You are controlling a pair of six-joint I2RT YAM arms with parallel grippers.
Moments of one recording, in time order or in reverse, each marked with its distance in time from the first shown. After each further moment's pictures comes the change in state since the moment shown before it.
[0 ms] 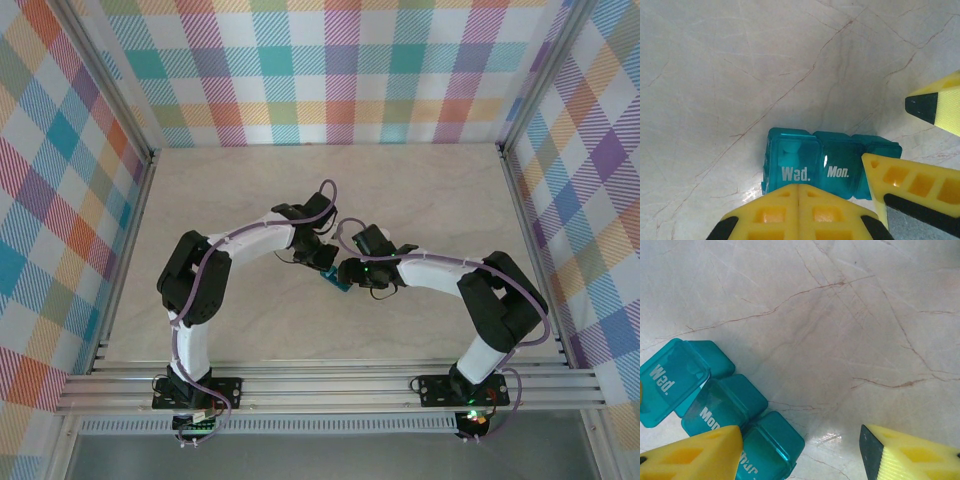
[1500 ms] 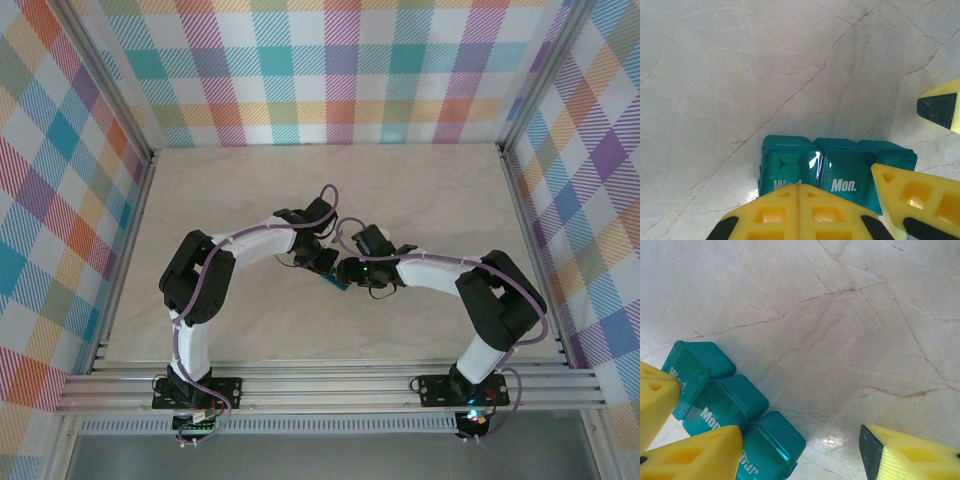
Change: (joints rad) left arm -0.006 0.013 -0.038 0.051 -0.022 0.000; right arm 0.000 0.011 -0.002 0.030 -0.010 0.003
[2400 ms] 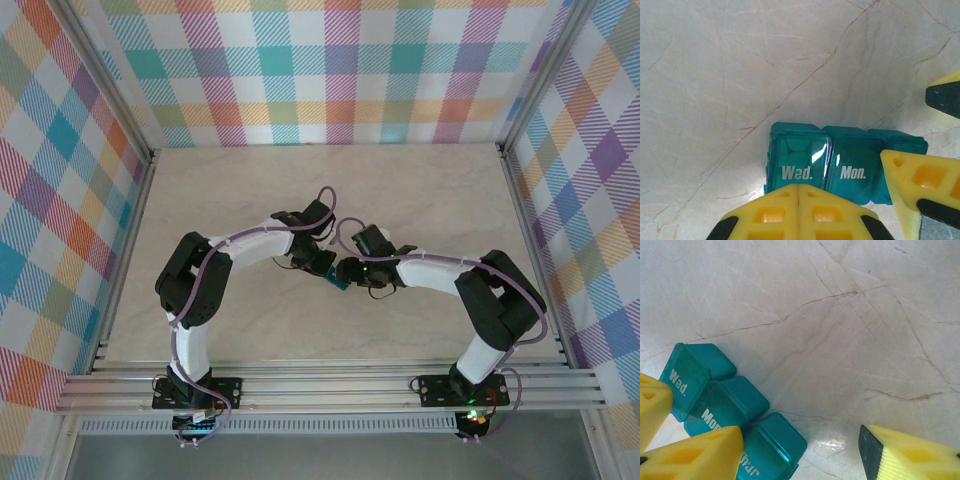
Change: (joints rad) left arm 0.000 -0.026 -0.042 0.012 -0.015 0.000; right arm 0.000 0.004 -0.006 0.019 -0.002 0.004
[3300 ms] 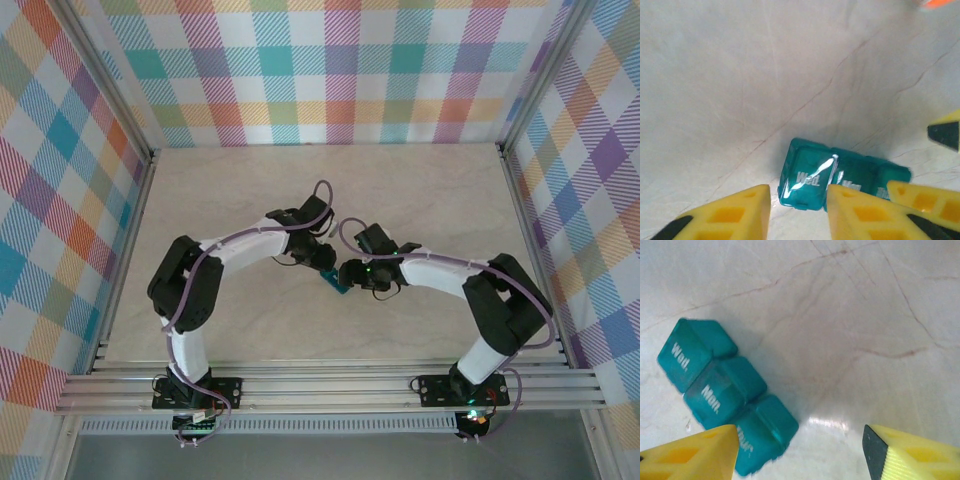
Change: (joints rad) left arm 0.002 -0.079 -0.003 0.046 -0.051 -0.034; right arm -0.016 -0.061 0.022 -0.143 -0.047 -0.009
